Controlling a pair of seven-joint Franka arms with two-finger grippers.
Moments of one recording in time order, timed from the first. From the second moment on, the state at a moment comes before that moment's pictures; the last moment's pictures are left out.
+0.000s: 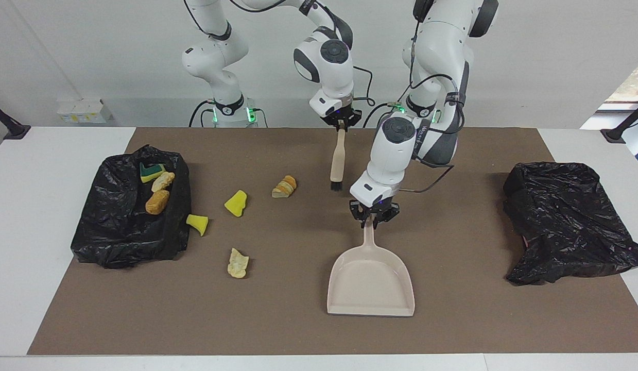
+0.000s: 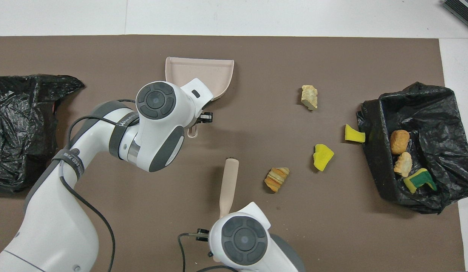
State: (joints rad) left arm -0.39 0.39 -0.12 -1.74 0.05 2.28 -0.38; right arm 0.65 -0.06 0.17 -2.17 0.28 2.05 0.89
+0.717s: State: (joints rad) left arm -0.25 0.21 -0.11 -1.73 0.05 2.02 0.00; right arm 0.39 -0.17 0.17 -2.17 -0.01 1.77 0.68
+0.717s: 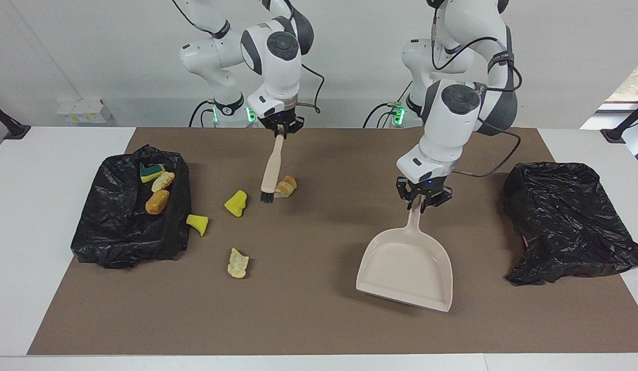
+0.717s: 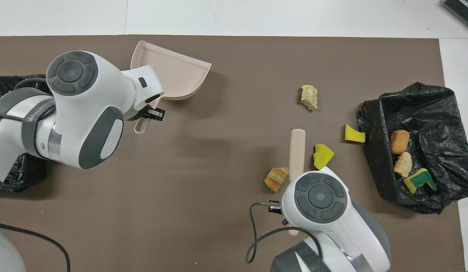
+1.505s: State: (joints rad) left arm -0.13 0.19 -0.11 -1.70 0.03 1.89 0.54; right arm 0.20 0.02 0.17 -2.14 -0.42 1.71 0.57
